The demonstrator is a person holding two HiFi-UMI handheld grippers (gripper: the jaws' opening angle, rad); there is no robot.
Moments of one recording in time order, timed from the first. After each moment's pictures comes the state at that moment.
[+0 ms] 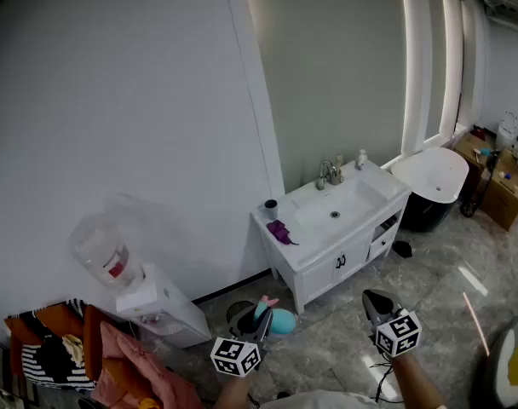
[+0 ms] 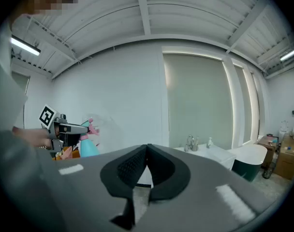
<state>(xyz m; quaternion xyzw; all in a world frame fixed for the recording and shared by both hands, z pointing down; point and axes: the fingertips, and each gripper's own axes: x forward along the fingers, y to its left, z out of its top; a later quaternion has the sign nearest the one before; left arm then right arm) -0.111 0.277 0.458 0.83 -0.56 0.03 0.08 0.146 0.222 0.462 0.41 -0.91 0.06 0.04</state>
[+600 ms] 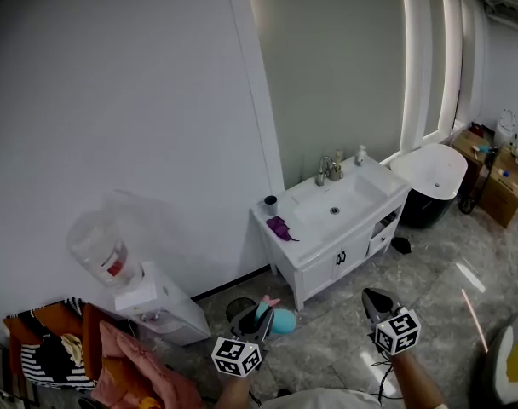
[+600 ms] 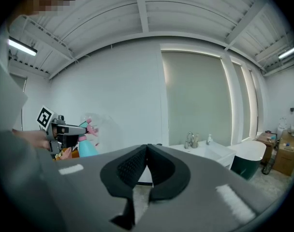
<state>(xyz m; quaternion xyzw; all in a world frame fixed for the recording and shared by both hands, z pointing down) -0.119 0.278 0.466 0.83 -0.55 0.03 0.09 0.134 0.220 0.469 0.42 -0.90 0.07 0.05</state>
